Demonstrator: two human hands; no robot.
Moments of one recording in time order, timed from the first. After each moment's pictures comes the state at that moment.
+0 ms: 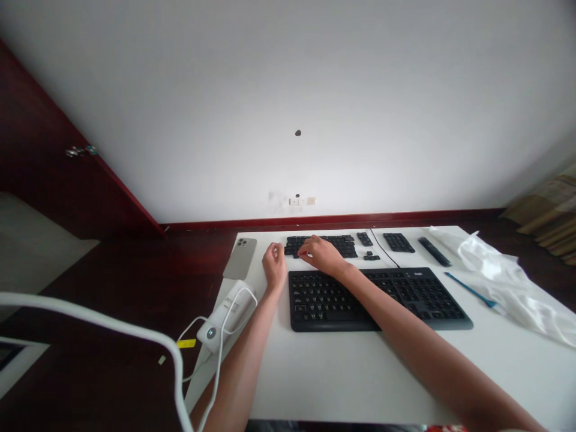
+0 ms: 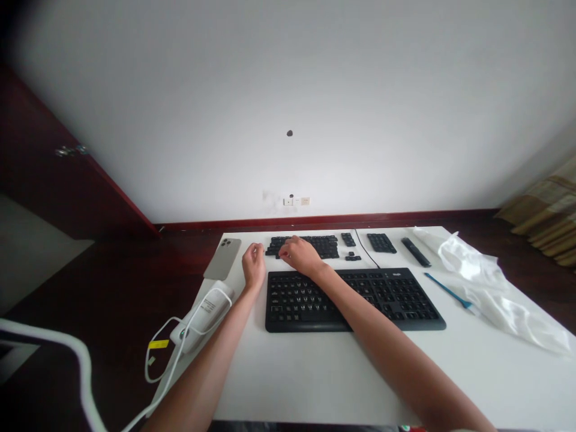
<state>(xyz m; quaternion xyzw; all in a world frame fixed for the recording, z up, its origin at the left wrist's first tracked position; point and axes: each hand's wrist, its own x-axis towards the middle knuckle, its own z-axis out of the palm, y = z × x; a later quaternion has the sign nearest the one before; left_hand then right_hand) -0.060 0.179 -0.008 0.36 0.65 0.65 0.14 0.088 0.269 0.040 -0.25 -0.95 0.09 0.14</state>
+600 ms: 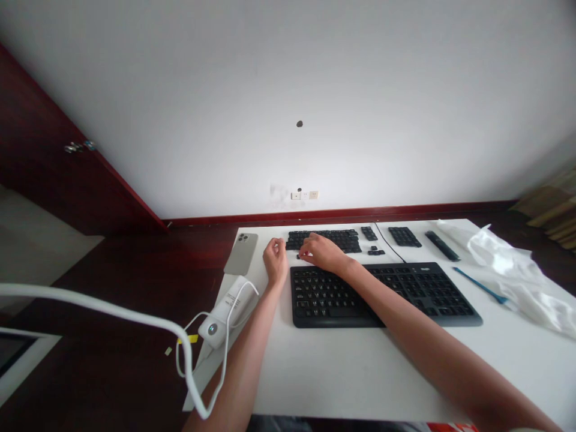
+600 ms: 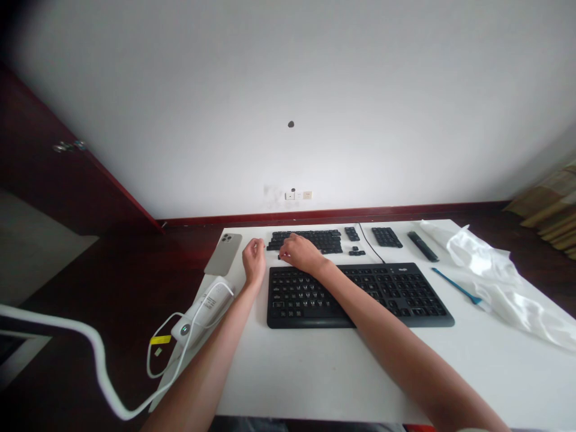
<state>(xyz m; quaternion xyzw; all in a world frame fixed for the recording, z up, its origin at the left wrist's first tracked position) -0.060 0.180 -0.005 0.35 0.66 0.65 0.14 0.086 0.271 0.037 -0.19 -0.97 0.10 0.10</state>
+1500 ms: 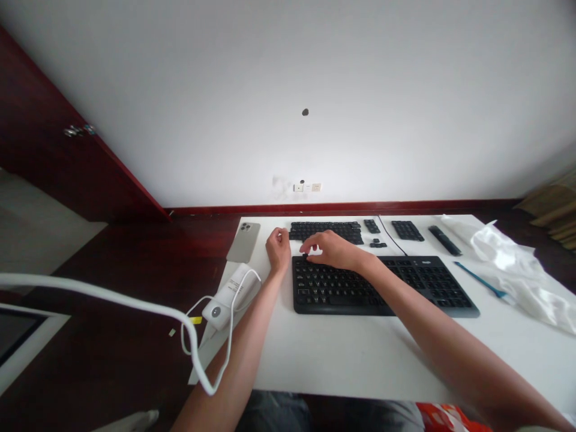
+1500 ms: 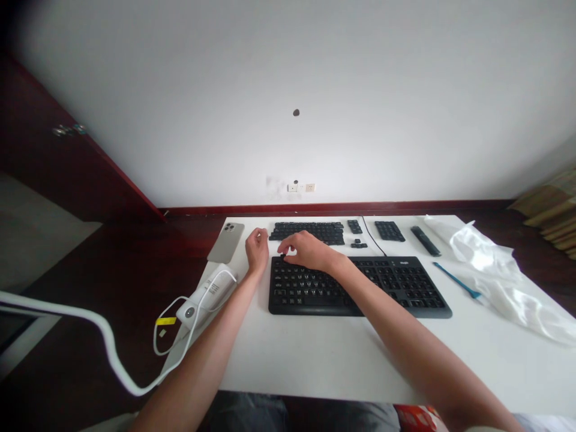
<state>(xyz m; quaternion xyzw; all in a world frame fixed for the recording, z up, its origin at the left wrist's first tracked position) -0.059 0.179 -0.006 0.37 0.66 0.64 0.14 0.108 0.245 0.078 -0.17 -0.94 0.28 0.08</state>
